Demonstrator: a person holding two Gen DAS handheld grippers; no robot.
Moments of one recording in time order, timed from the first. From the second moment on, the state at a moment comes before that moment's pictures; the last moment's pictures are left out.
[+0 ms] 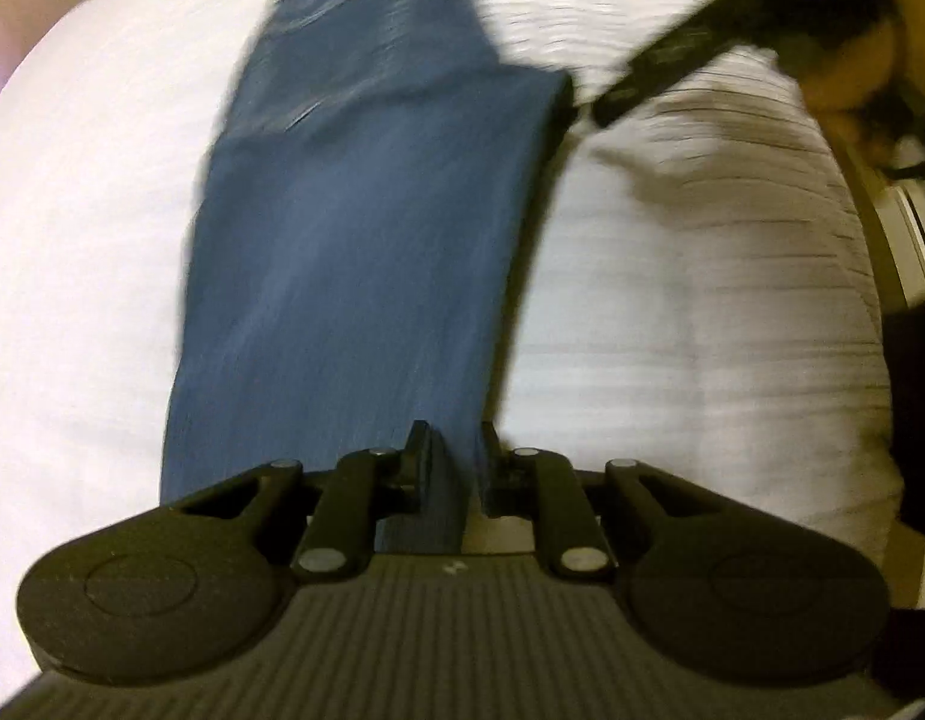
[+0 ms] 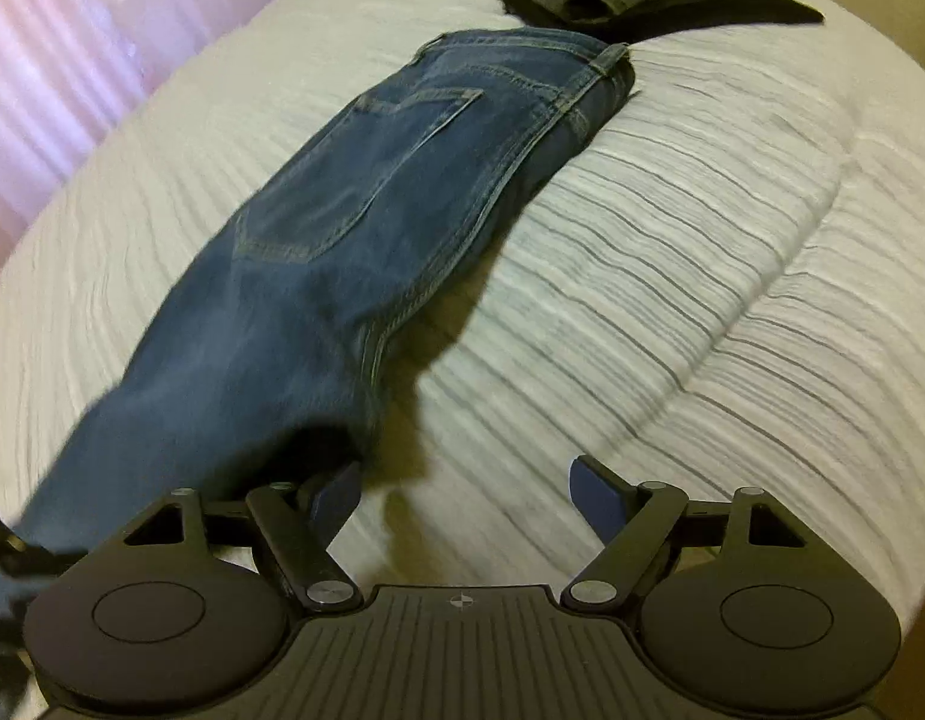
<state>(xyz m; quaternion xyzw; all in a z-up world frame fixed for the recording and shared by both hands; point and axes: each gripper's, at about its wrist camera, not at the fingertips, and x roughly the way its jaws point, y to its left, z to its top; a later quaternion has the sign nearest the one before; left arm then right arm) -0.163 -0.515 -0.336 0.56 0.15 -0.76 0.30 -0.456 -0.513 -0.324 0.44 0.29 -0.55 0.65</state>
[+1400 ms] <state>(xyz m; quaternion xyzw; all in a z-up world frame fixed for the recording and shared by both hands) 0.268 -0.478 -0.381 0.28 0.47 -0.53 0.65 -0.130 -0.486 -0.354 0.31 0.46 -0.27 0.79</state>
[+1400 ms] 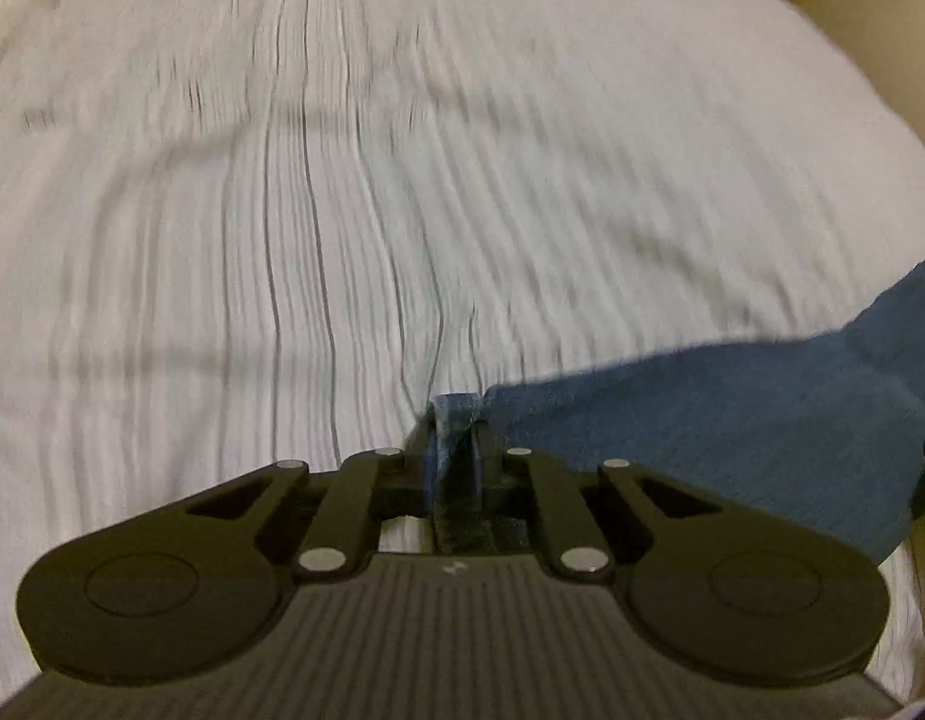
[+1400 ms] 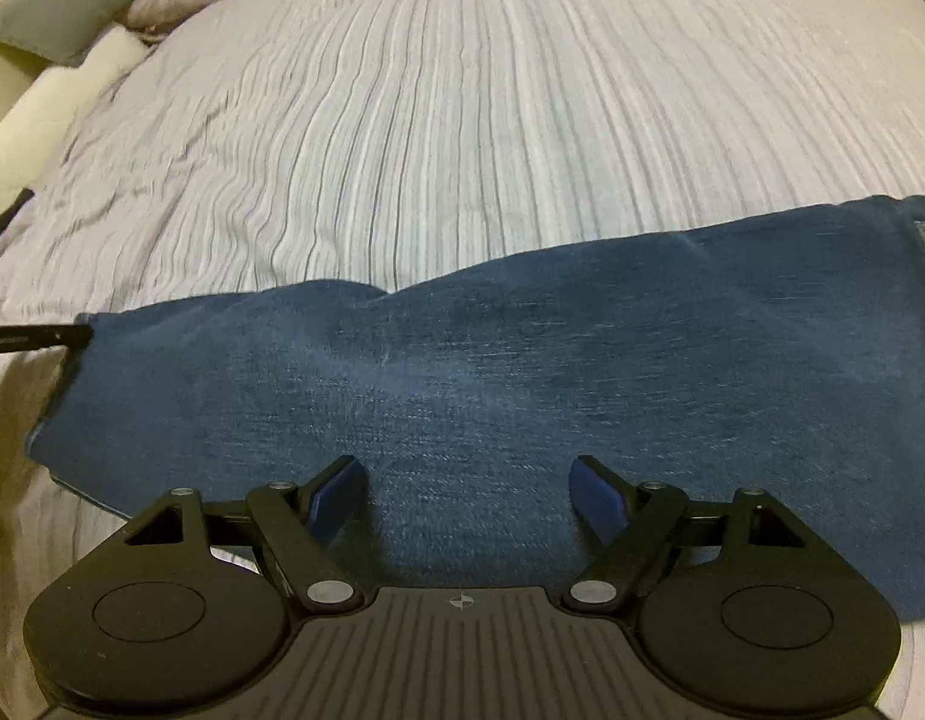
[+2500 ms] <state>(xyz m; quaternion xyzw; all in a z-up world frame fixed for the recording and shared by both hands) 0.180 -0.290 -0.329 0.43 0.30 -0.48 0.70 0.039 -0.224 -0.413 -0.27 0.41 0.07 0.87</state>
